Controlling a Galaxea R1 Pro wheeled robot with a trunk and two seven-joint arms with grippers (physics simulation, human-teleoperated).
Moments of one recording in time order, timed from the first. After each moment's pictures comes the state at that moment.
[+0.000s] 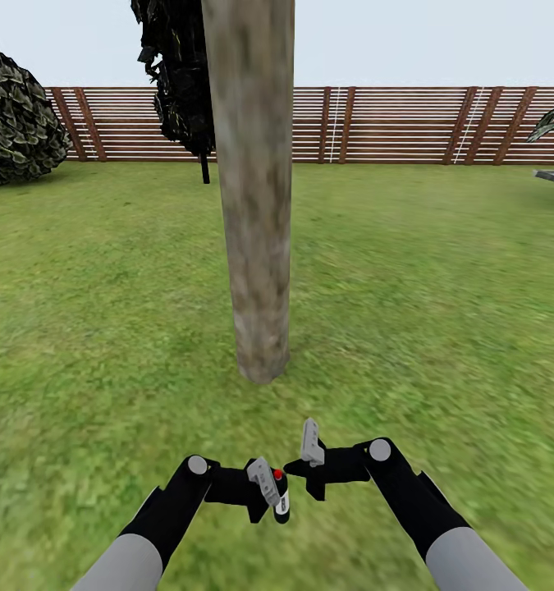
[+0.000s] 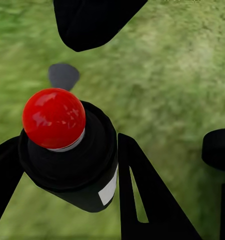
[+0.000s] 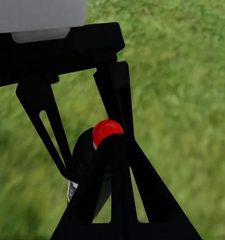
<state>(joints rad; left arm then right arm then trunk) -0.57 -0.13 -0.09 -0.69 -0.56 0.02 -1.02 -0.57 -0.03 0.26 -0.90 0.41 -0.08 1.06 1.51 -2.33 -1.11</state>
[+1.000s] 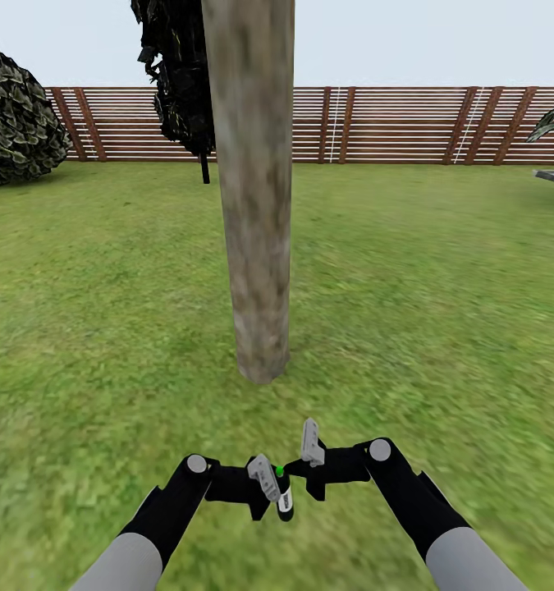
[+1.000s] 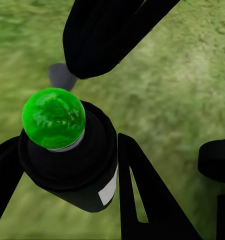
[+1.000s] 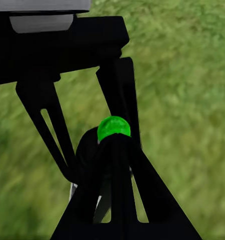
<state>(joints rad) -0.57 -0.13 -0.09 -0.69 -0.51 0.02 -1.02 -0.57 -0.03 0.26 -0.90 0.41 -0.08 1.06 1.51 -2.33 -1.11</state>
